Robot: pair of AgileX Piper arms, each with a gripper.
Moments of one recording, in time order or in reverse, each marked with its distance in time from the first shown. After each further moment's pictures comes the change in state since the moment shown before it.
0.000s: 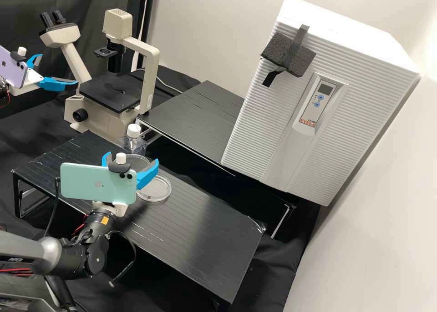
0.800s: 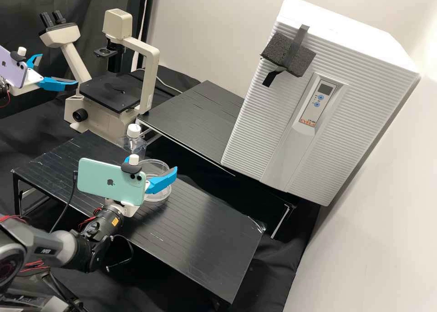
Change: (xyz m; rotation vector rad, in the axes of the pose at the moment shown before) left arm 0.000 0.000 0.000 0.000 0.000 0.000; right arm 0.018 -0.005 0.014 -0.010 -0.179 0.104
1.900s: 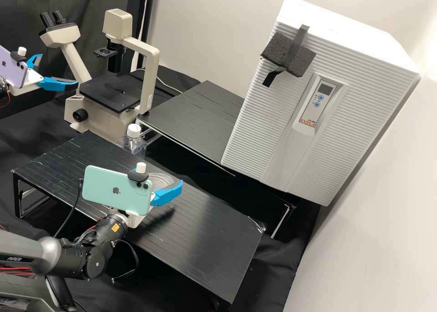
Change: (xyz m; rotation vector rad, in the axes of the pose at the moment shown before) left arm 0.000 0.000 0.000 0.000 0.000 0.000; right arm -0.023 0.017 0.016 0.003 -0.071 -0.037
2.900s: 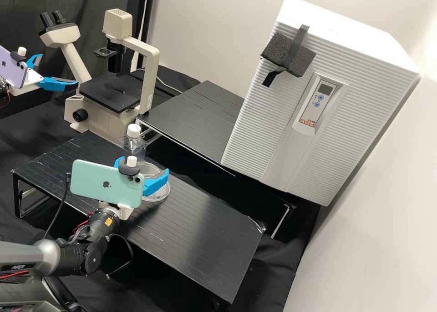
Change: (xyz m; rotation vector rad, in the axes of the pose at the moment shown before) left arm 0.000 0.000 0.000 0.000 0.000 0.000; right arm 0.005 -0.011 -0.022 0.049 0.091 -0.031
